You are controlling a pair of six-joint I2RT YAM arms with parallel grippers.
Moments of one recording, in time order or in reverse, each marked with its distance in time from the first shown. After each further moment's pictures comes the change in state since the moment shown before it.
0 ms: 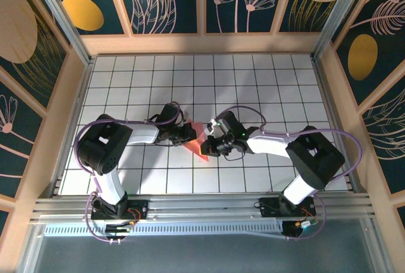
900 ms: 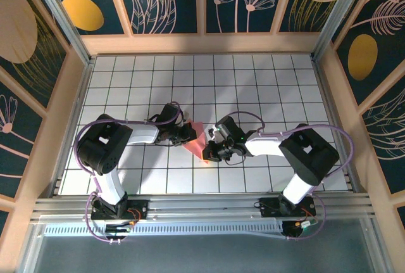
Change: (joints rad) left arm 0.000 0.000 0.000 0.000 0.000 0.000; right arm 0.011 0.053 -0.045 0.037 0.012 0.025
